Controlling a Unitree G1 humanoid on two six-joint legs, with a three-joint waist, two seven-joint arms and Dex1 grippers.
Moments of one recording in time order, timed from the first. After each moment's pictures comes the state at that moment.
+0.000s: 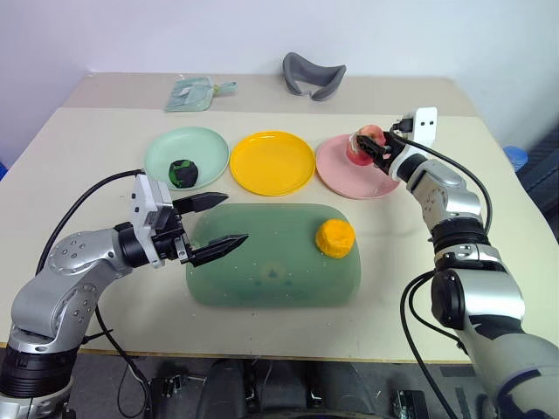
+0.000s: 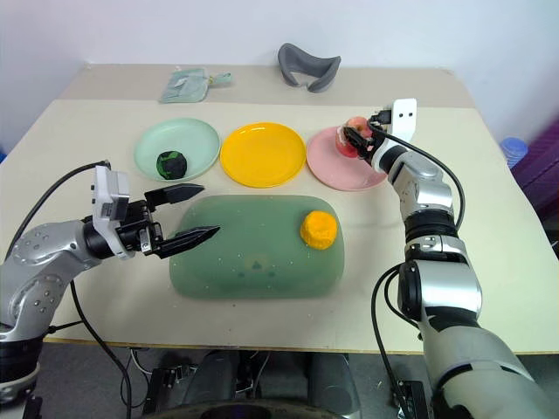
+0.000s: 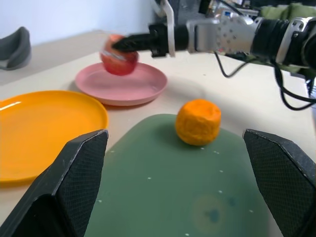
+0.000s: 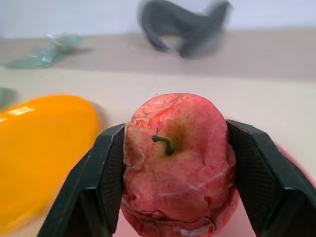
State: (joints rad) left arm -0.15 0.71 0.18 -0.44 -0.72 0.49 -0.90; right arm -0.99 -0.42 -0.19 1.02 0.28 0.10 0.54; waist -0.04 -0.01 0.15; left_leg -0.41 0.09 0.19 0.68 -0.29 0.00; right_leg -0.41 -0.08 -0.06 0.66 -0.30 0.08
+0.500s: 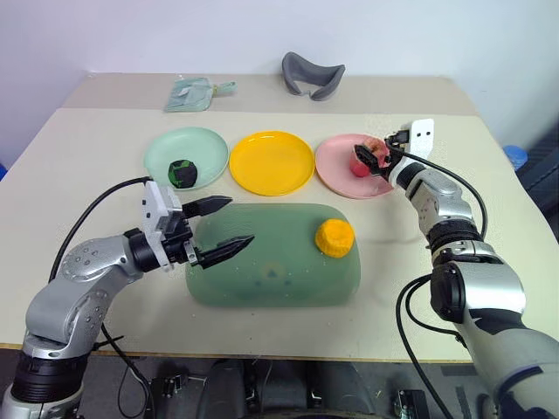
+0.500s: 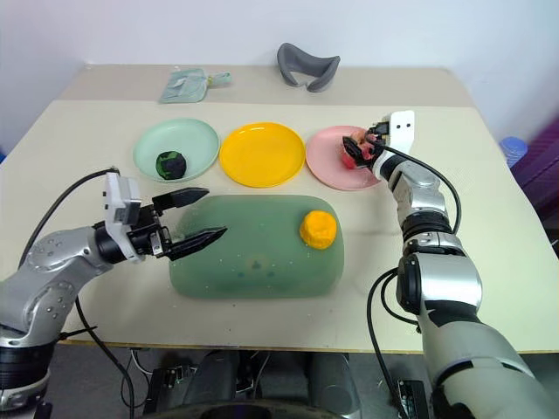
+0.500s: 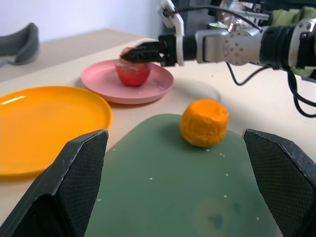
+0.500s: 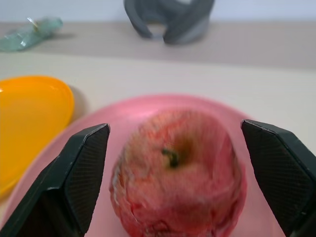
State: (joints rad) left arm -0.14 0.66 0.13 -0.45 -0.68 0.48 -0.87; right arm -0.96 -0.43 -0.20 1.05 0.23 -0.06 0.61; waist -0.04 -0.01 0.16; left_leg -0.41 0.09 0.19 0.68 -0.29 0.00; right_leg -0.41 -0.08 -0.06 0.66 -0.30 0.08
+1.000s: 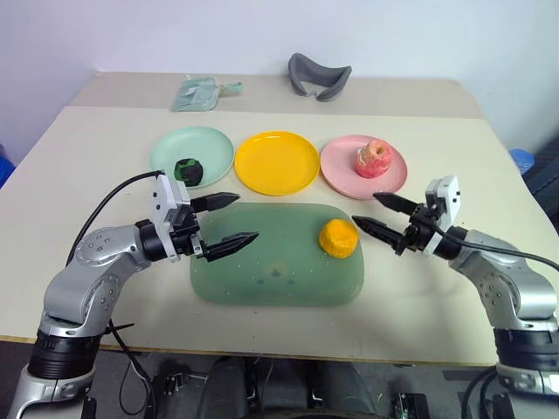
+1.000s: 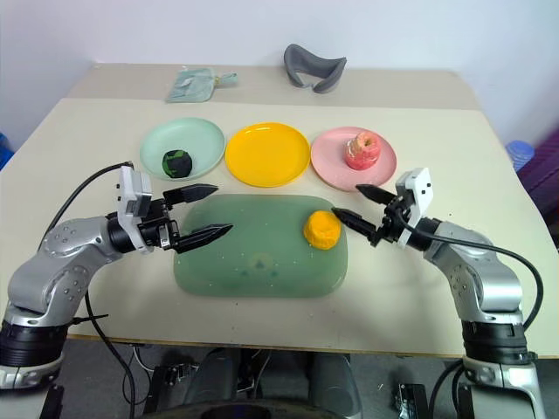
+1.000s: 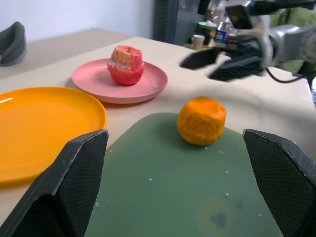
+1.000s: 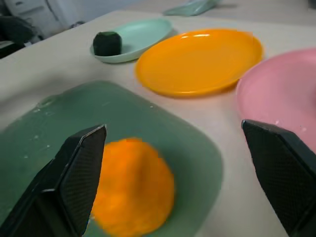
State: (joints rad) left arm -0.25 0.64 0.09 -0.32 -0.64 0.44 -0.97; right arm -0.17 -0.61 -0.20 -0.22 0.61 0.53 0.85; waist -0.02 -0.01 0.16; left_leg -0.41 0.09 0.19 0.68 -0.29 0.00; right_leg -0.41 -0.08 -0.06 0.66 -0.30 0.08
